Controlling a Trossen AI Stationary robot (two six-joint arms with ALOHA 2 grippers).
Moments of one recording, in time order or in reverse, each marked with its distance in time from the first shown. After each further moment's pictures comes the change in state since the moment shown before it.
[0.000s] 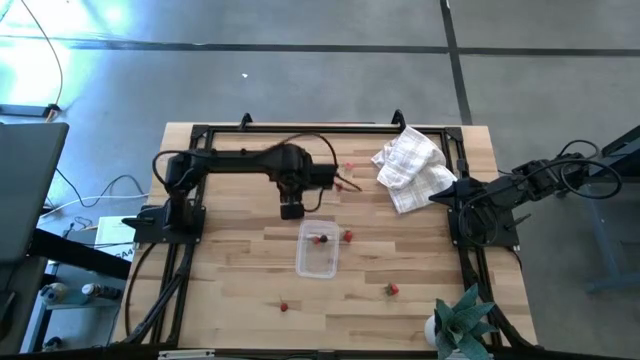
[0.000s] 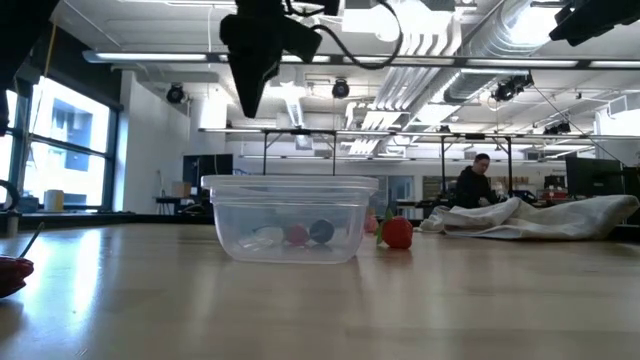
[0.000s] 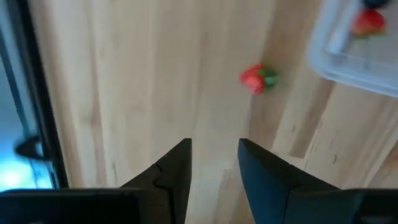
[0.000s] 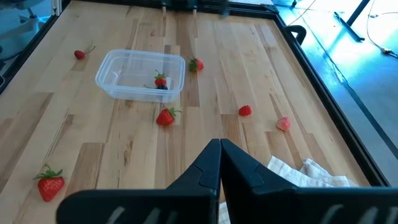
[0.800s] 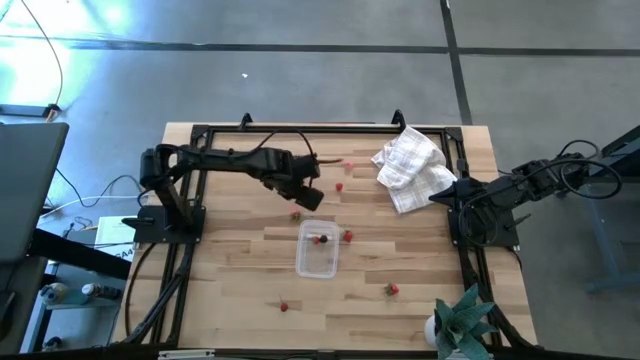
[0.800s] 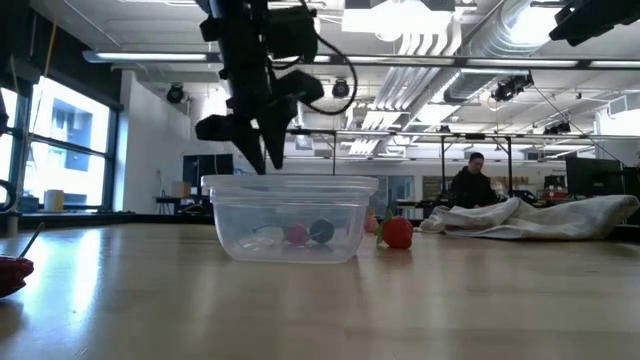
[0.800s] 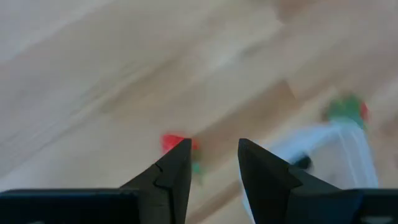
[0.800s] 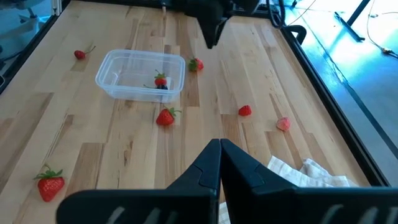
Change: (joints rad) left arm 0.107 -0.190 -0.567 0.719 0.285 -0.766; right arm 0.000 0.000 0.000 0.000 0.000 0.000
